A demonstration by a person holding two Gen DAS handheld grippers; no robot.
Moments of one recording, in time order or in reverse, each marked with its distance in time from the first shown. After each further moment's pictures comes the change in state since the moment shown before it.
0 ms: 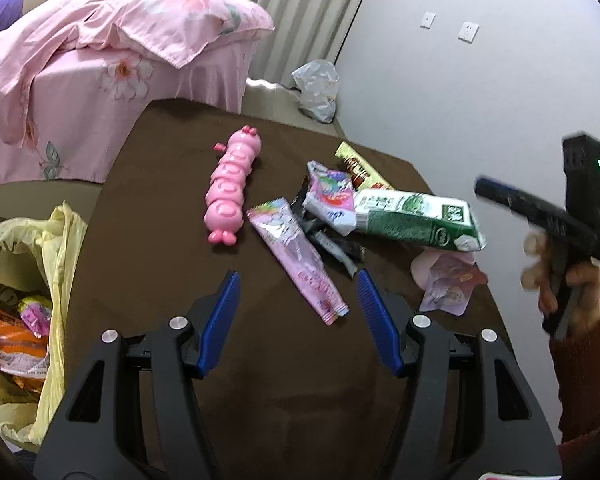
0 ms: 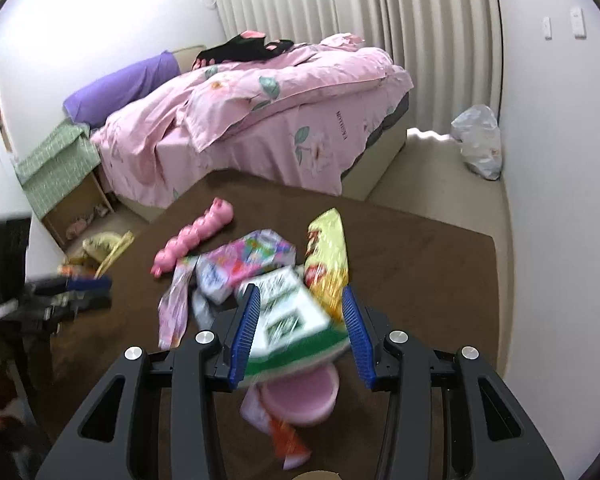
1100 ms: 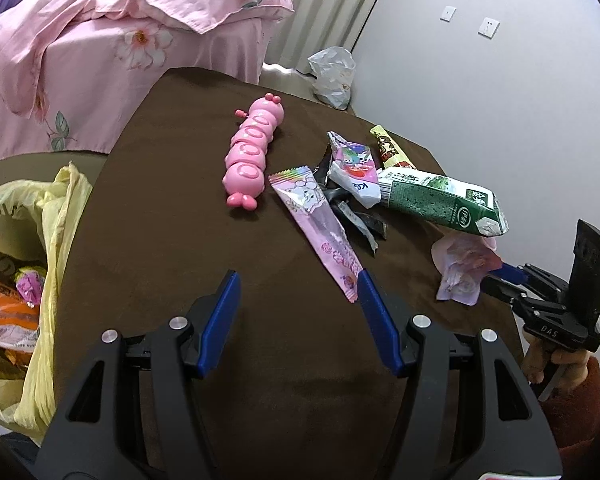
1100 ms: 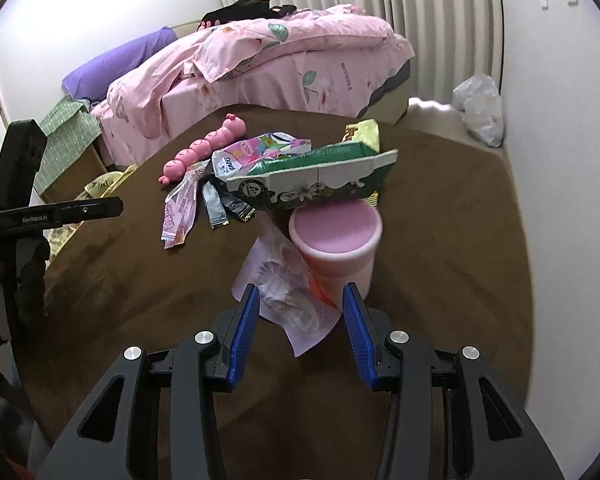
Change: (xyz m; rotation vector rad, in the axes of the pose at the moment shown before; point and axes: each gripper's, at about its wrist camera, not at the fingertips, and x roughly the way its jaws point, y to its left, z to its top) left arm 0.015 0.010 -0.012 -0.048 0.050 0.029; right arm 0.002 0.021 -0.102 -0.002 0.093 0.007
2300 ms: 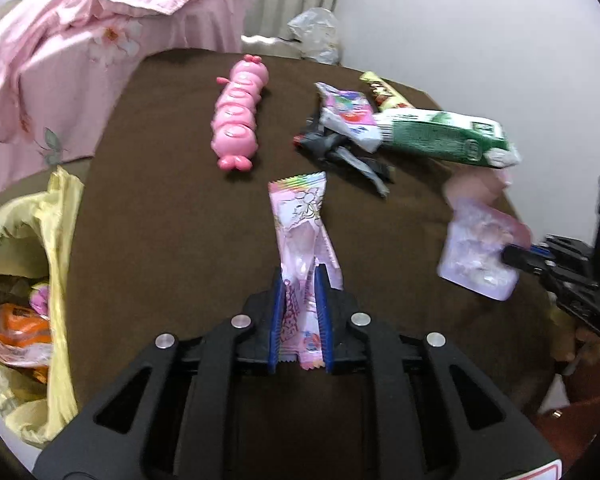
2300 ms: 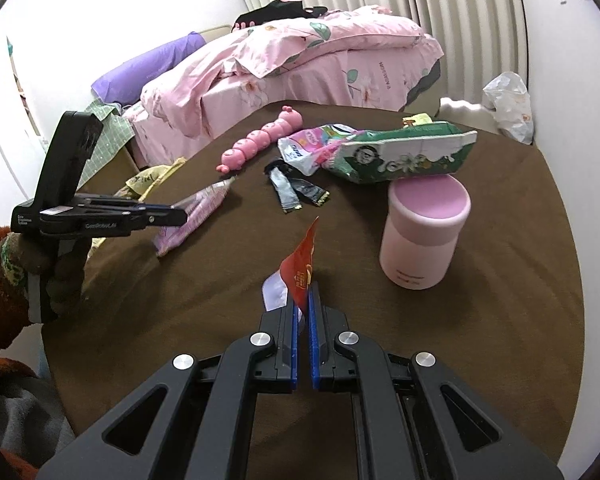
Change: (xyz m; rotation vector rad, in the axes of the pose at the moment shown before) left arm 0.004 -0.005 -0.014 0.147 0.137 0.007; right arm -0.007 0.040 -0.017 -0.009 -0.019 0.117
